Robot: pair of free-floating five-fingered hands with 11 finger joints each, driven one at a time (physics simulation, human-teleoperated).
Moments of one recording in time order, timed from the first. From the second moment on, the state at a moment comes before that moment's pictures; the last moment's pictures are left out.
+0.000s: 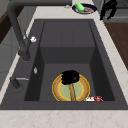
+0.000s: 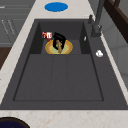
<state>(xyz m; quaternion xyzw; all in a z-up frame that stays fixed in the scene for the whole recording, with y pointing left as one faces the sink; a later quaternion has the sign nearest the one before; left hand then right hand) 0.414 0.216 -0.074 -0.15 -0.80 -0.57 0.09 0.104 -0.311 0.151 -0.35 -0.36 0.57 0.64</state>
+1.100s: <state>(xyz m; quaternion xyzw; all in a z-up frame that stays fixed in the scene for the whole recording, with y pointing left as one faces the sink) 0.455 0.222 -0.050 -0.18 -0.80 -0.54 0.18 0.104 -0.311 0.151 -0.35 -0.36 0.57 0.64</state>
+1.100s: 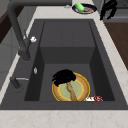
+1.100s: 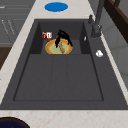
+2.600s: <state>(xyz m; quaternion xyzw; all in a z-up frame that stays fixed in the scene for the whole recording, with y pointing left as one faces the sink) 0.408 0.227 0.049 -0.18 -0.76 -0.59 0.20 0.104 -0.311 0.151 -0.35 -0.36 0.57 0.64</state>
